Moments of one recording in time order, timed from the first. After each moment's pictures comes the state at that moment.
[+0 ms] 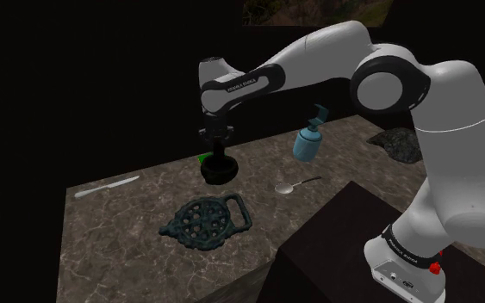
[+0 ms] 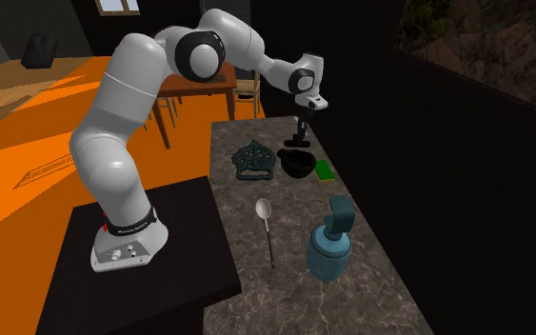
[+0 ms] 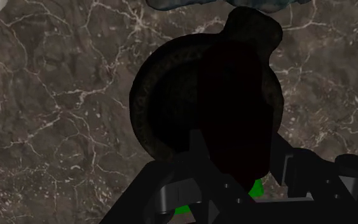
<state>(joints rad) 0.33 0.67 -0.05 -1.47 0.02 2.05 0.77</state>
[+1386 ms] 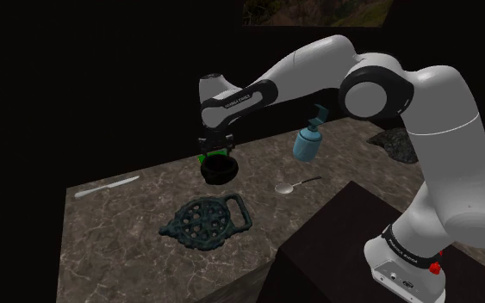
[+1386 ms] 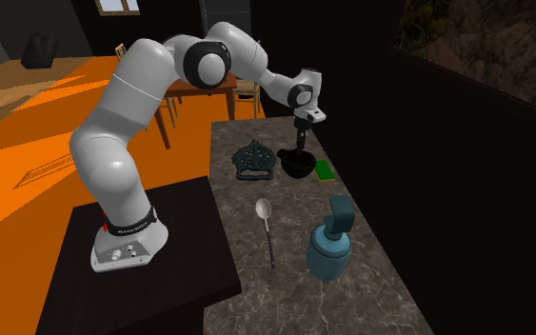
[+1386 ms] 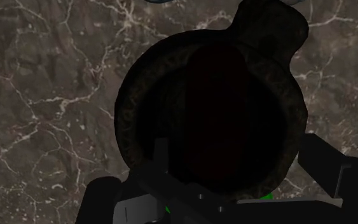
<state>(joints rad) 0.33 0.75 -0.04 -1.49 0.02 2.14 0.77</state>
